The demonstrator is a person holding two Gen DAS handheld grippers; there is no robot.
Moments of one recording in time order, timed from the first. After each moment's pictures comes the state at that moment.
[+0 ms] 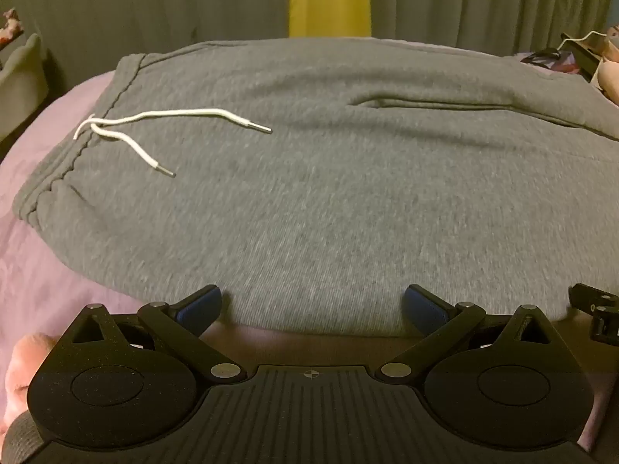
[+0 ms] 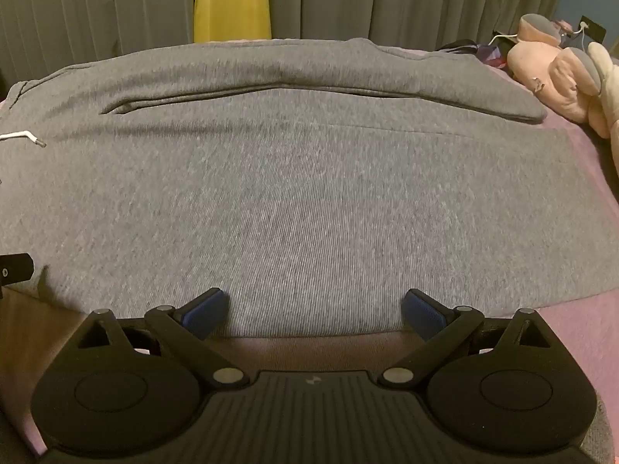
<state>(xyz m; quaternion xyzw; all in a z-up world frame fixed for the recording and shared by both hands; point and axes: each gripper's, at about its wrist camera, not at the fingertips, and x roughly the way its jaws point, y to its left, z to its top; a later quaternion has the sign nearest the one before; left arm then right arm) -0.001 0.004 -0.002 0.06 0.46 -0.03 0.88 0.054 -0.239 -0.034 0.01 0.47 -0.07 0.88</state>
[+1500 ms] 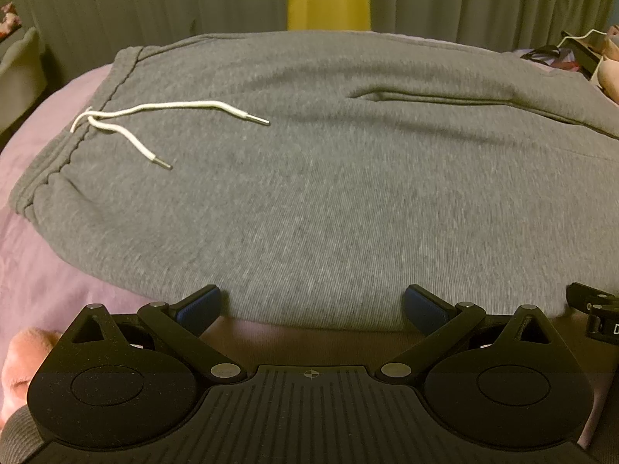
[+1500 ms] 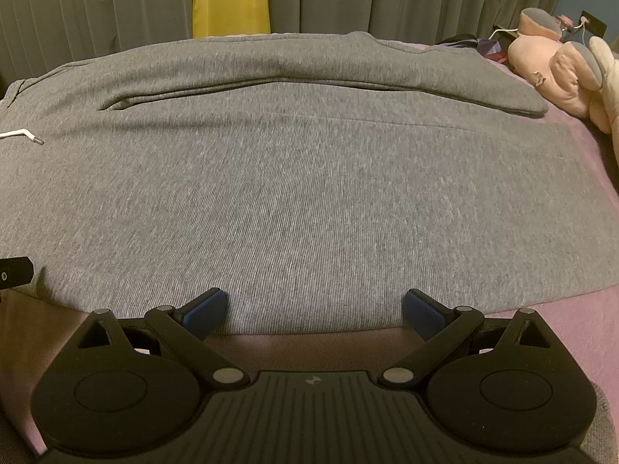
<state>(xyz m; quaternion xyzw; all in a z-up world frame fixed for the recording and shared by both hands) 0.000 0.004 -0.002 0.05 0.47 -0.04 0.88 0.054 -0.238 -0.037 0.01 0.47 -0.07 0.88</state>
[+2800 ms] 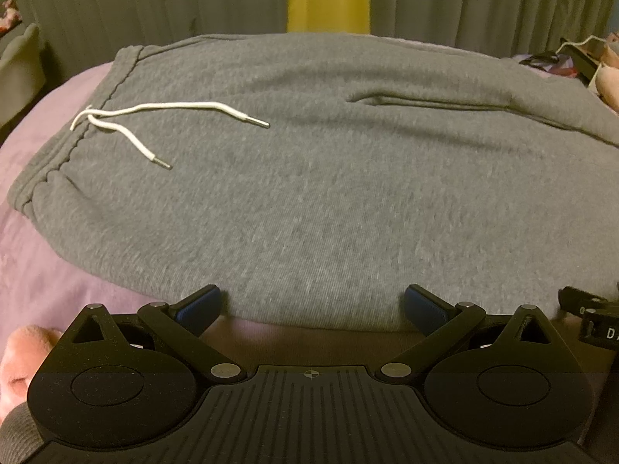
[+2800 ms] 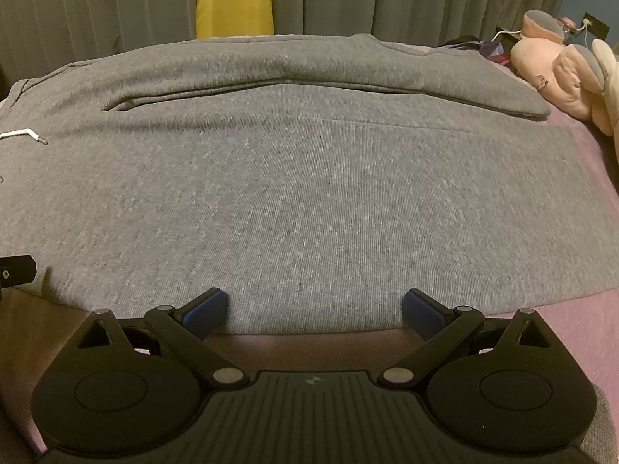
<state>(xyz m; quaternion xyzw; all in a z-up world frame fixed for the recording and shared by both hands) -0.001 0.008 0.001 0.04 0.47 -0.04 0.88 0.054 -0.238 -0.035 0.01 0.48 -0.07 0.88</state>
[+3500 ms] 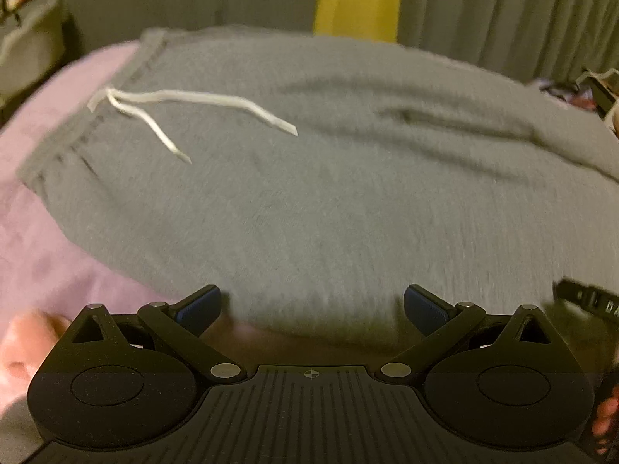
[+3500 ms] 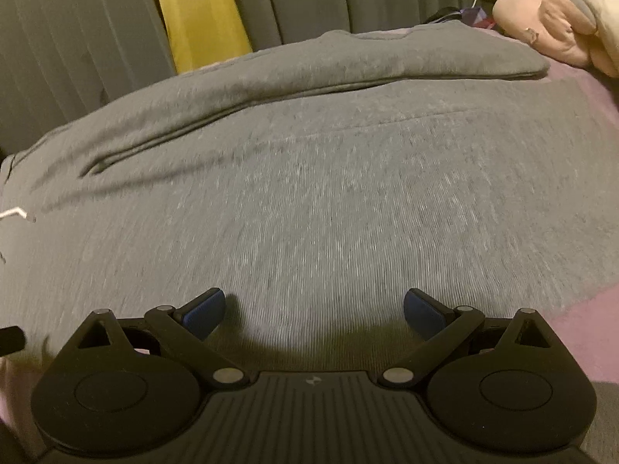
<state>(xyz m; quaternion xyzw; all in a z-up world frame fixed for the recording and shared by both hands) 0.009 0.020 0.014 0.00 0.47 -0.01 0.88 0.081 -0.275 -0.052 0.13 0.45 -0.07 0.88</state>
